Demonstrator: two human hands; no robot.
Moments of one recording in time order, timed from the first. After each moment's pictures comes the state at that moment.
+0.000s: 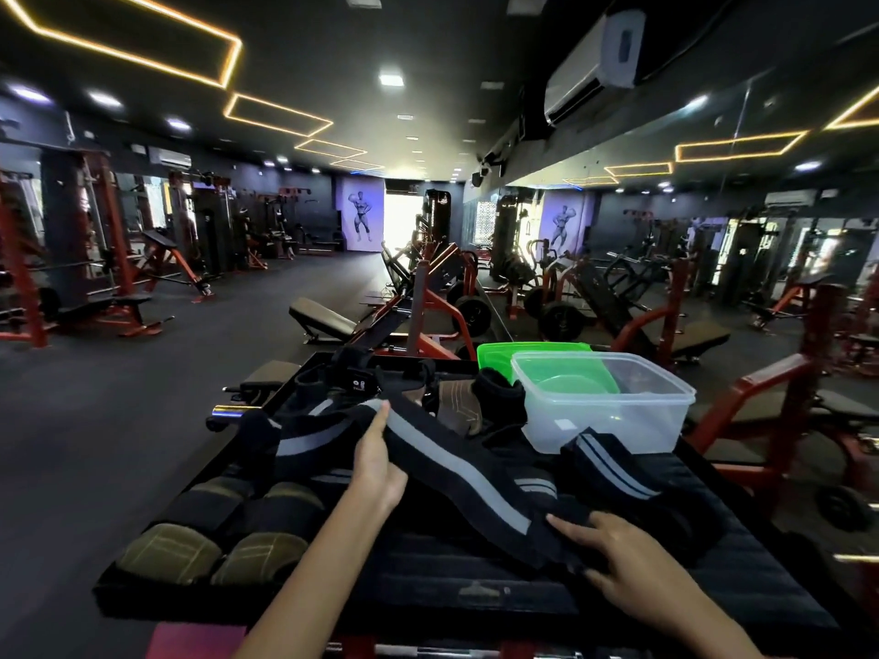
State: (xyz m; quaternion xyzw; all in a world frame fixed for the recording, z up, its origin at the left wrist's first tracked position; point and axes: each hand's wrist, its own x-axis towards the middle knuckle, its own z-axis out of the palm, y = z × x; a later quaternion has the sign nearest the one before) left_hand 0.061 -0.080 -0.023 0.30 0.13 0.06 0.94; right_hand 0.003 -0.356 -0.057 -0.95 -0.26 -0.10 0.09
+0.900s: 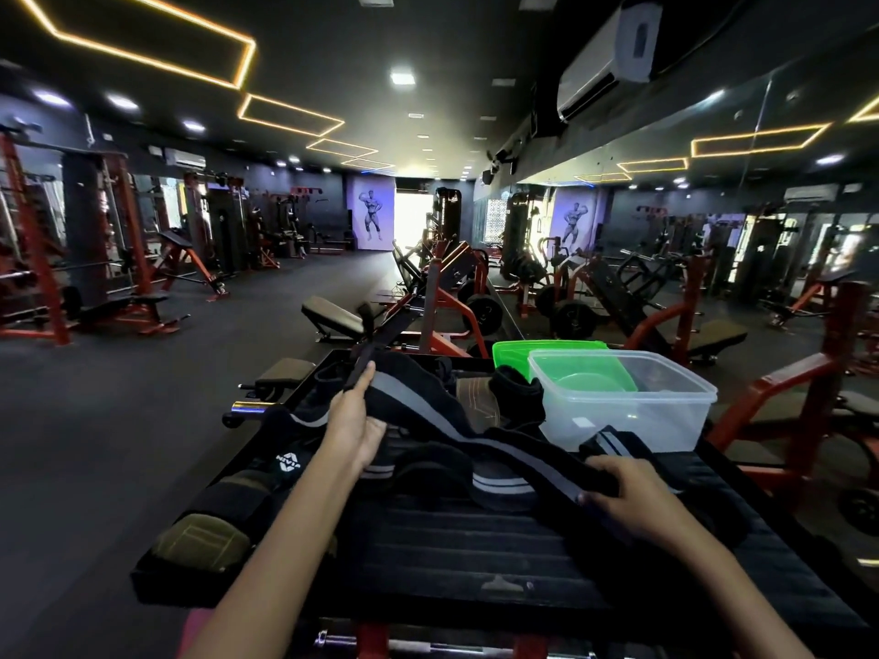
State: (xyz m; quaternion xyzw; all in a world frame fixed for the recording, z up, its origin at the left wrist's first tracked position) left_hand 0.059 -0.030 0.015 0.35 0.08 0.13 0.92; right_hand 0.038 -0.338 -0.018 -0.96 -0.15 -0.08 0.24
